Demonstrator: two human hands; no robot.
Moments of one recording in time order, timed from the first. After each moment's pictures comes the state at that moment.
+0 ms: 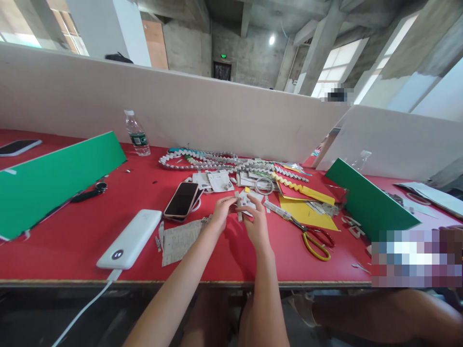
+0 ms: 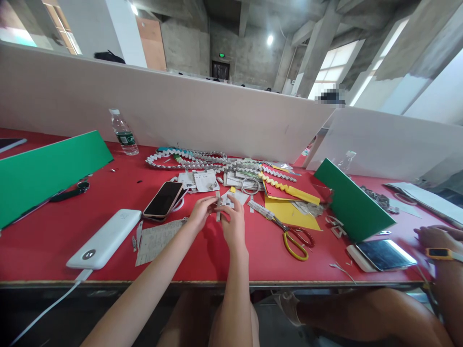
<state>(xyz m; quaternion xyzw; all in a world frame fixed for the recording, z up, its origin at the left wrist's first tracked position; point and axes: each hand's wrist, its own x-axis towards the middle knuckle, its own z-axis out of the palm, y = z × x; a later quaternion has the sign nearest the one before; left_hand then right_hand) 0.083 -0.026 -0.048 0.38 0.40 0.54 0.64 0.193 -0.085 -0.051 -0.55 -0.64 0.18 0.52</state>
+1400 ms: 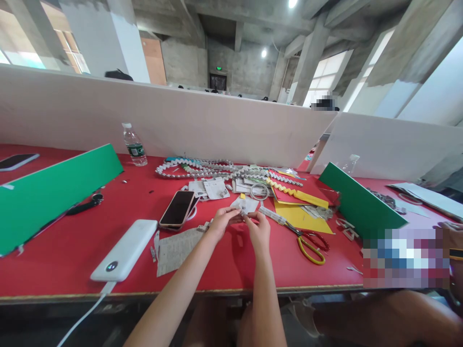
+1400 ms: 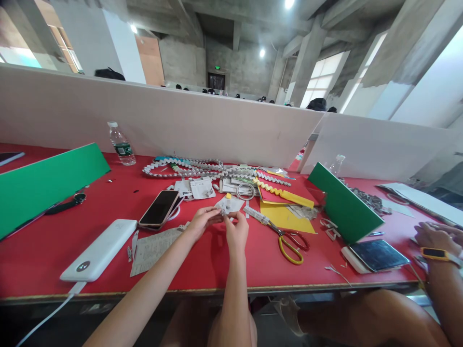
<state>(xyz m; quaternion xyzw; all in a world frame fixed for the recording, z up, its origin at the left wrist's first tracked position) 0.087 -0.033 -0.050 0.42 0.34 0.45 0.71 0.200 -0.088 -0.046 -0.61 -0.44 0.27 0.61</state>
